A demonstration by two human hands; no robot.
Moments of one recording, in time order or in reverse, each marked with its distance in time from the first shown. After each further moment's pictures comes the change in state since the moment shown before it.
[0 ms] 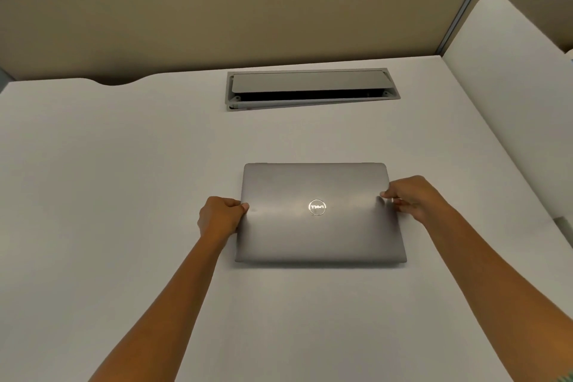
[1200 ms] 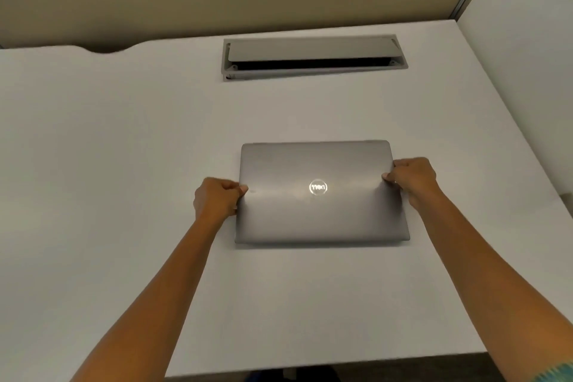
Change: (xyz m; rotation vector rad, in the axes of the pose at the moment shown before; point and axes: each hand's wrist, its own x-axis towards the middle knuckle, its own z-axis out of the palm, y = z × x) left_hand -0.014 -0.015 0.002 0.004 0.001 -0.009; right_hand 0.003 0.029 0.007 -0.147 0.182 -0.162
